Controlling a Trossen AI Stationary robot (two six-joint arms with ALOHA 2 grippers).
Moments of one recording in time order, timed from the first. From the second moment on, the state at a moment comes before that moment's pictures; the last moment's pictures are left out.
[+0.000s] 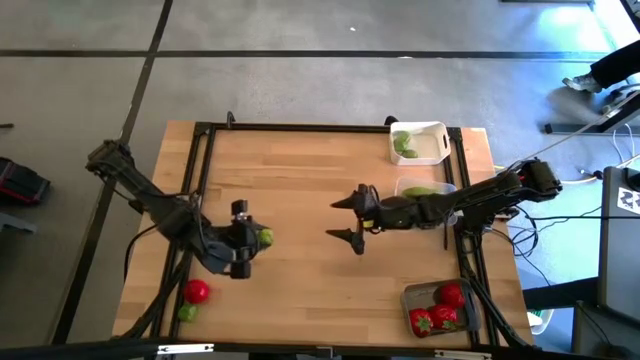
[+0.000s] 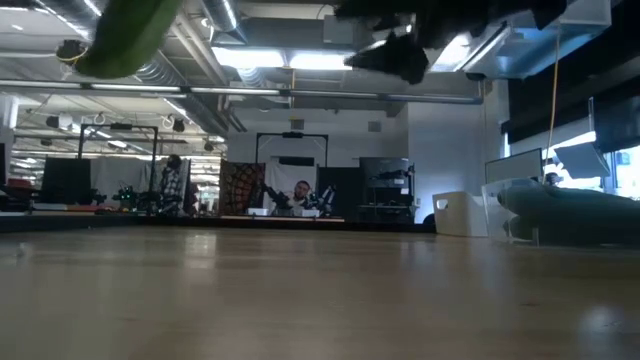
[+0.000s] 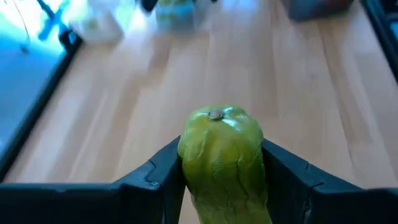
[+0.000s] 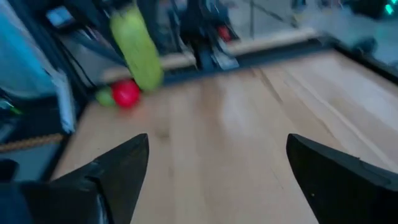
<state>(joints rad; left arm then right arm) -0.64 1.20 1.03 -0.72 -0.68 -0.44 0.21 1.44 0.84 0.32 0.25 0.26</state>
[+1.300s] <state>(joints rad) -0.42 1.40 1.02 0.12 -0.63 0.05 0.27 1.62 0.84 0.82 0.16 0.21</state>
